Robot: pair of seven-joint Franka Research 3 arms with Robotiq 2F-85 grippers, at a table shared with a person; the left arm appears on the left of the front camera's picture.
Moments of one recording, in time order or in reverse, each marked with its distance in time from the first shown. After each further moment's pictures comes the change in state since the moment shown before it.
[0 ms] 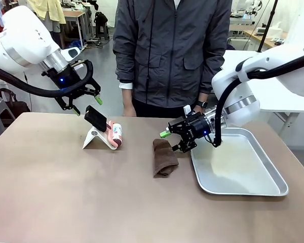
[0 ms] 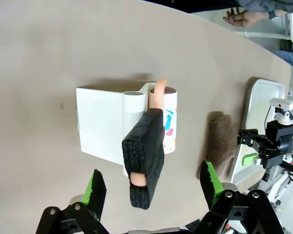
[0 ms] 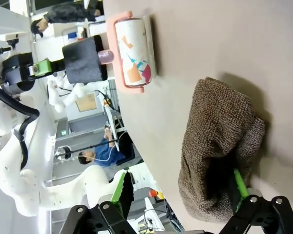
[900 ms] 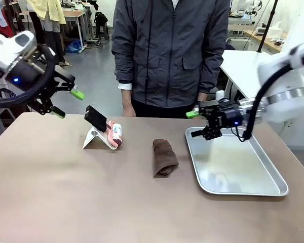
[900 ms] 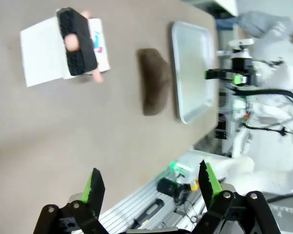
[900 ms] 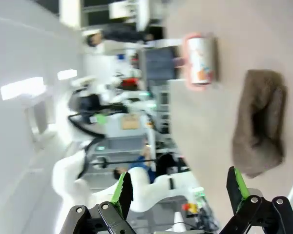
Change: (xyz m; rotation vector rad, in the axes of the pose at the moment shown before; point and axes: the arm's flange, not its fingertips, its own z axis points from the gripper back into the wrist) left arm -0.133 0.044 0.074 -0.386 0.008 -0.180; right arm -0.071 0.017 0.111 0.273 -0.203 0.056
